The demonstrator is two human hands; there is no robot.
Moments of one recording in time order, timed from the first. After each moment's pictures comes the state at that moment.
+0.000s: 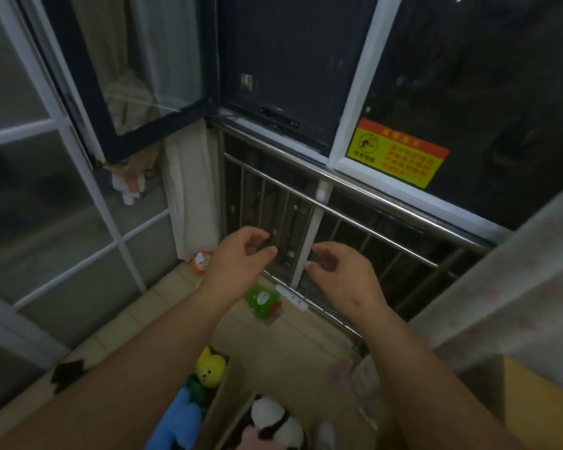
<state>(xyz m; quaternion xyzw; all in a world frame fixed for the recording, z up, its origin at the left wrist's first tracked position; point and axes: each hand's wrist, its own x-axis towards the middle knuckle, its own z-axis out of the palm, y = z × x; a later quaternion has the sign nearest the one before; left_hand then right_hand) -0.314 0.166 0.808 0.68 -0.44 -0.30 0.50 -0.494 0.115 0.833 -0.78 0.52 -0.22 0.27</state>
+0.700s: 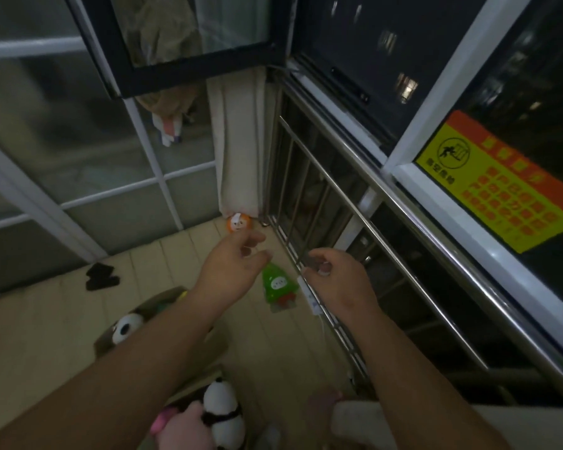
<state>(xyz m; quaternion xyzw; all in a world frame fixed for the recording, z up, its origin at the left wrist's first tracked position) -0.385 -0.004 0.731 0.82 -0.24 -0.23 0.48 -0.521 -0.134 0.750 -0.85 0.38 -0.05 0.36</state>
